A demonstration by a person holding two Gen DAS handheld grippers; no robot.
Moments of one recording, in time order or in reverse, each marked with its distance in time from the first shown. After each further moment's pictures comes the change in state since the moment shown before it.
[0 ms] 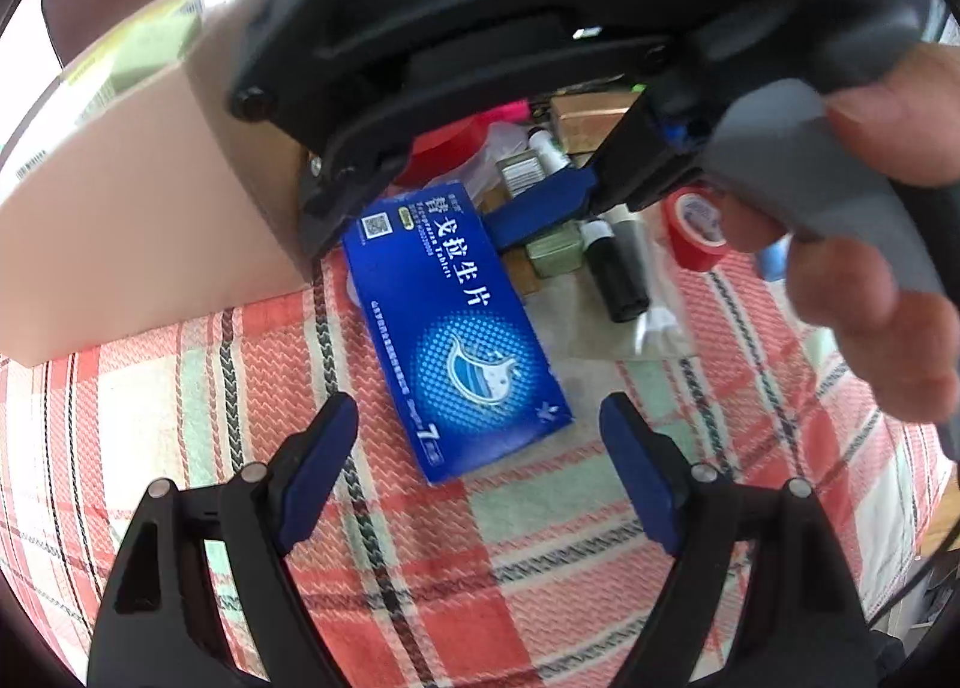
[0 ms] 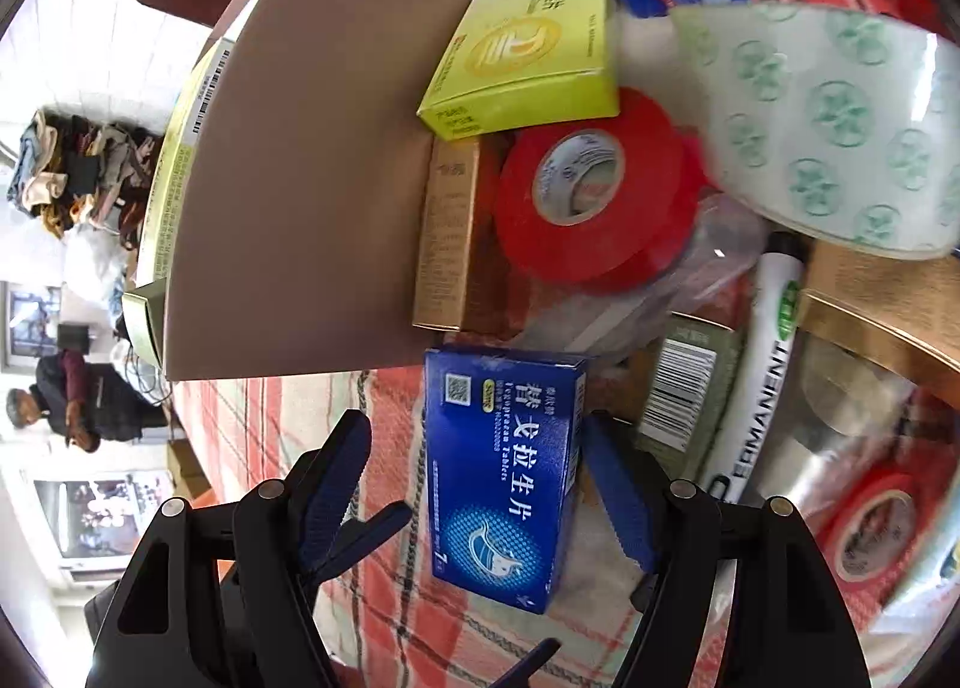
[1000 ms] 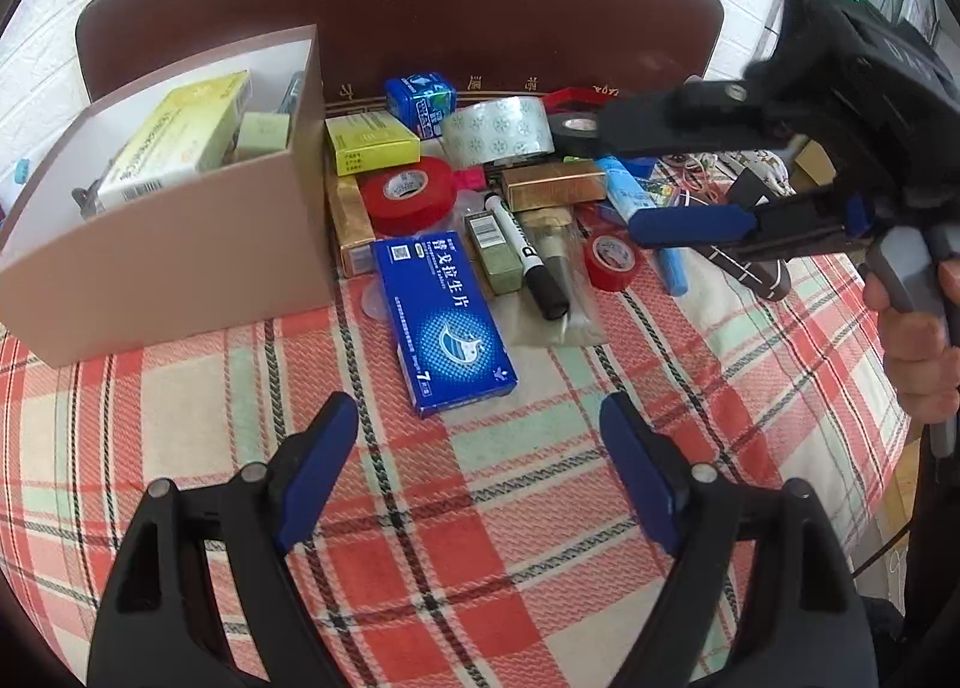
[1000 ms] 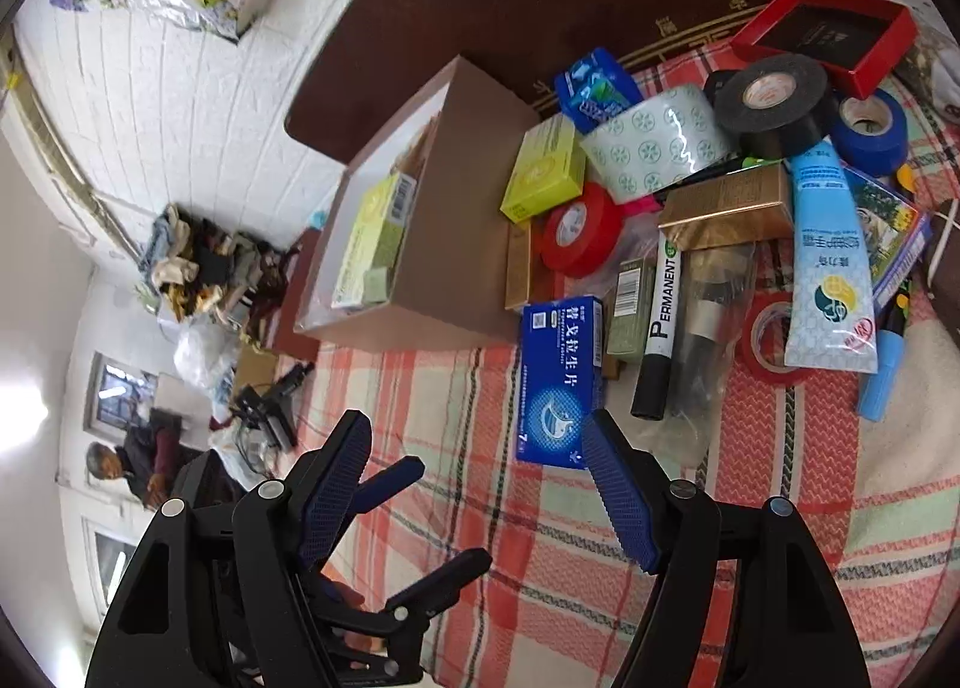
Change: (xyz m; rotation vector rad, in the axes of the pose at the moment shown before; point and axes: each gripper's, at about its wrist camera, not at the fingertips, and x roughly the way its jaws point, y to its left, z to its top) left arm -0.074 0.001 -0.030 0.024 -0.161 -0.095; right arm -0.113 -0.010 -0.107 0.046 -0.369 0.215
